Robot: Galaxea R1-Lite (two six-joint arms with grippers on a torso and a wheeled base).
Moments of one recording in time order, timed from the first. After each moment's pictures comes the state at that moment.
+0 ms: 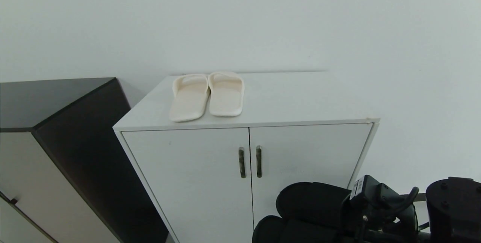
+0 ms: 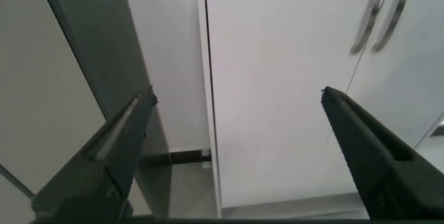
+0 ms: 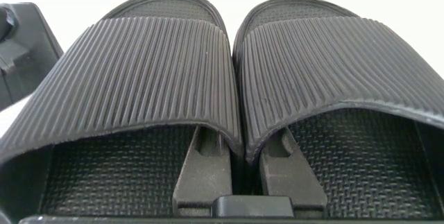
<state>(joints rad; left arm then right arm) 0.00 0.01 0.00 0.01 -0.03 0.05 0.89 1.47 -0.34 -0.72 0.07 0.00</state>
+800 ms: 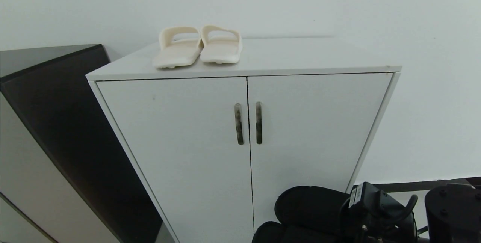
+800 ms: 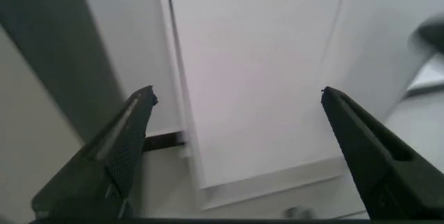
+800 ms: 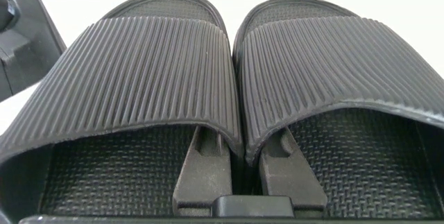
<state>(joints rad) -0.09 0.16 -0.08 -0.03 -0.11 -0.04 0.91 1.48 -0.32 -0.76 0.07 -0.01</state>
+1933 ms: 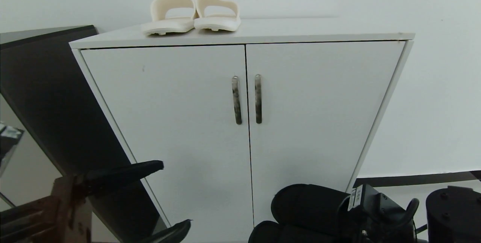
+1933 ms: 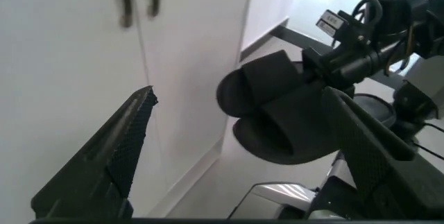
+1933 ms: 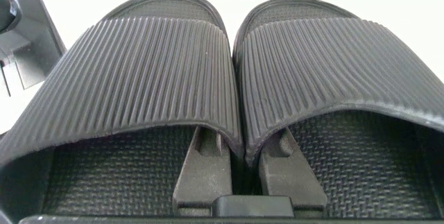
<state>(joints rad) -0.69 1.03 -0.43 -0.49 -0.23 -0.07 0.93 1.49 -0.30 -0.82 0.07 -0.03</state>
